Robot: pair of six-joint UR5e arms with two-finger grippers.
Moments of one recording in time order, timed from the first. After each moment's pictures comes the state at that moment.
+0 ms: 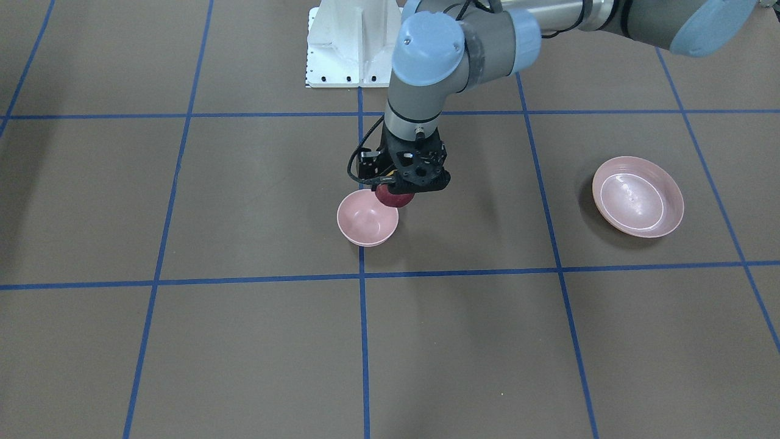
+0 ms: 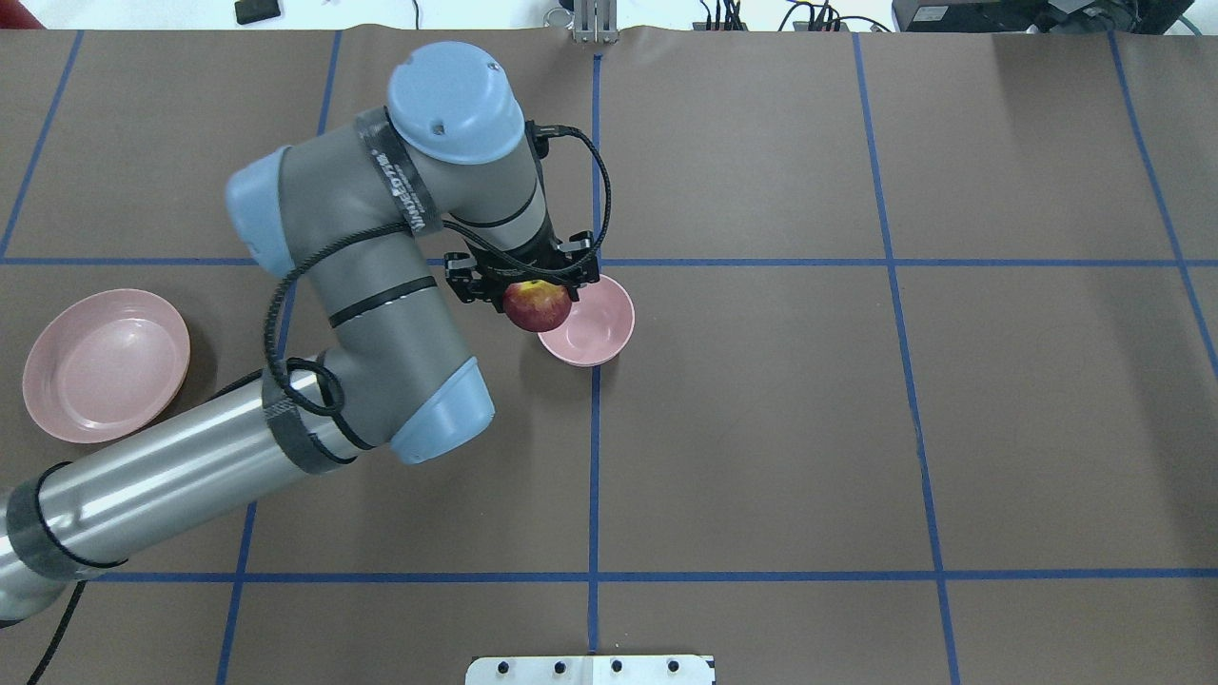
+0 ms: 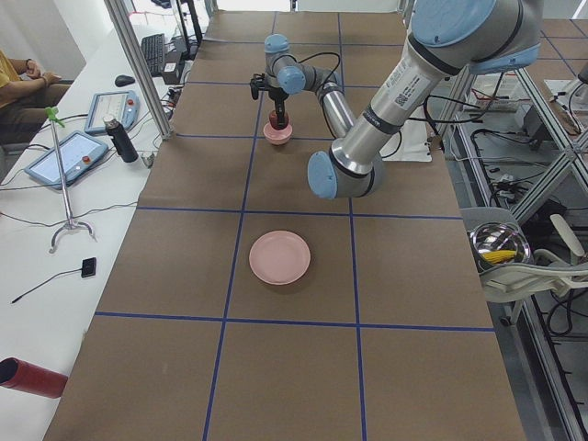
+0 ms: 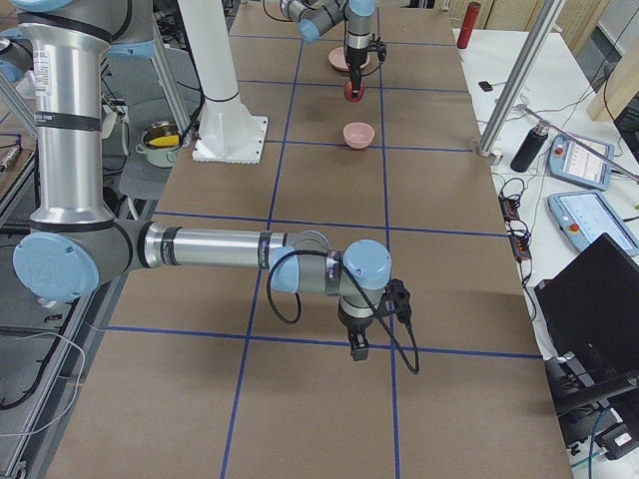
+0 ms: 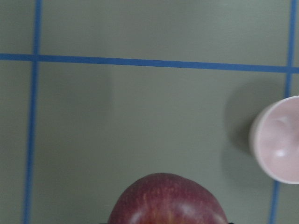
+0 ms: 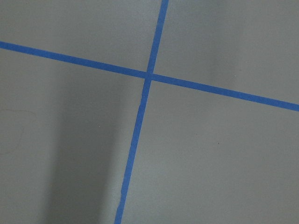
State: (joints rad) left arm -0.62 -2.44 -1.54 -1.54 -2.00 -1.28; right arm 1.58 -1.62 1.62 -1.59 2.32 -0.22
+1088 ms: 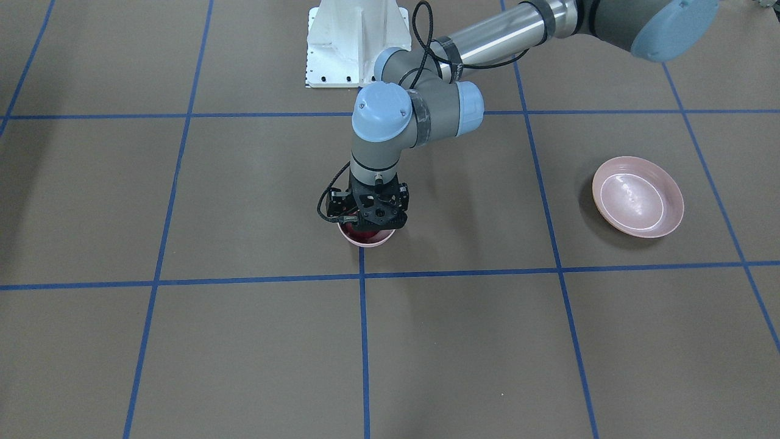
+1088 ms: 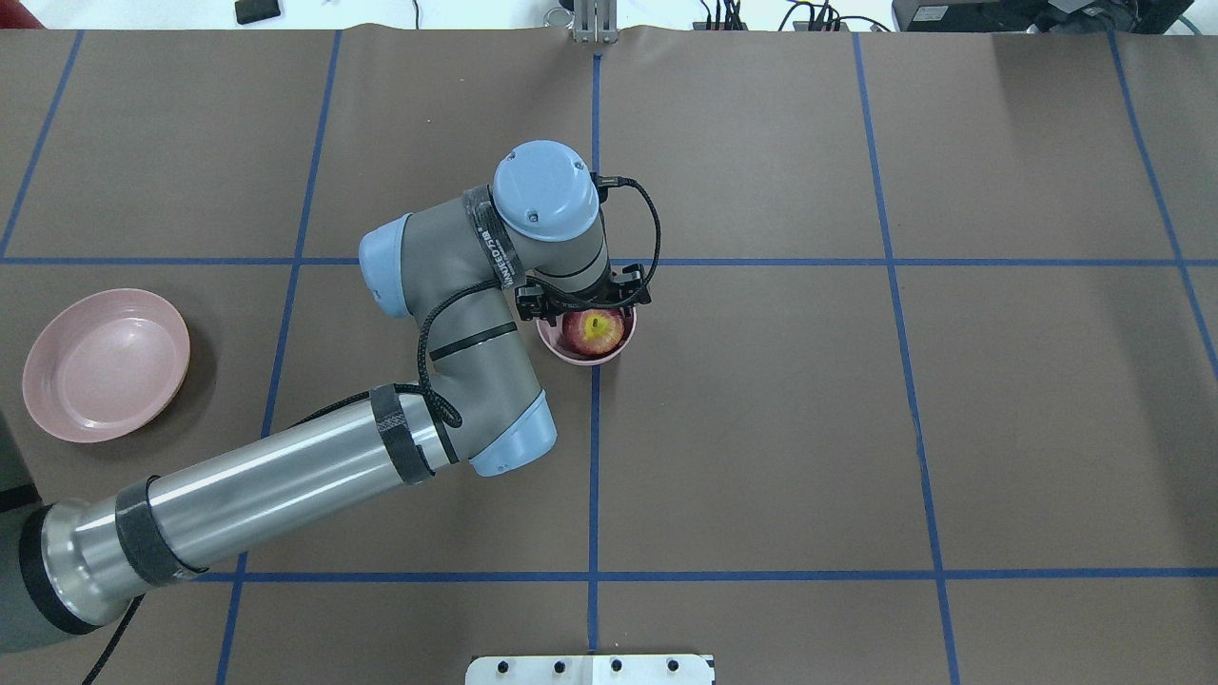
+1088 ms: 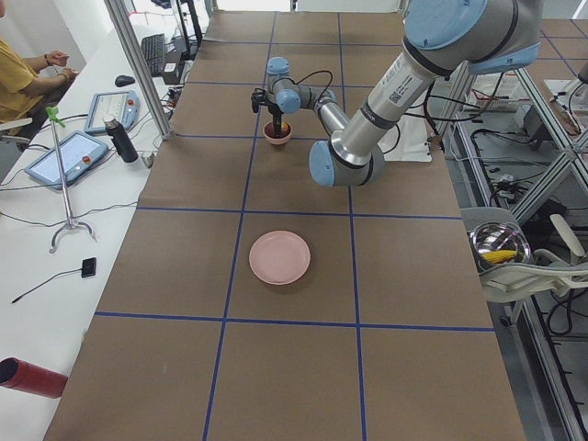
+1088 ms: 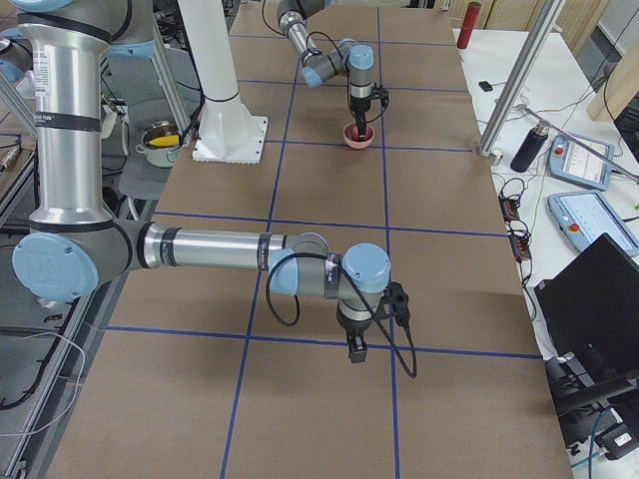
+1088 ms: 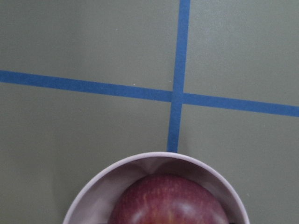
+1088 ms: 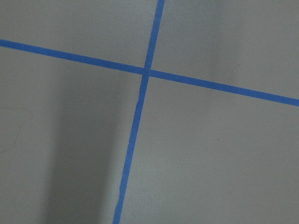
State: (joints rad) left arm -0.56 -2.50 -1.28 -1.79 -1.91 -1.31; right arm 1.58 -1.62 1.61 -1.59 2.32 -0.22
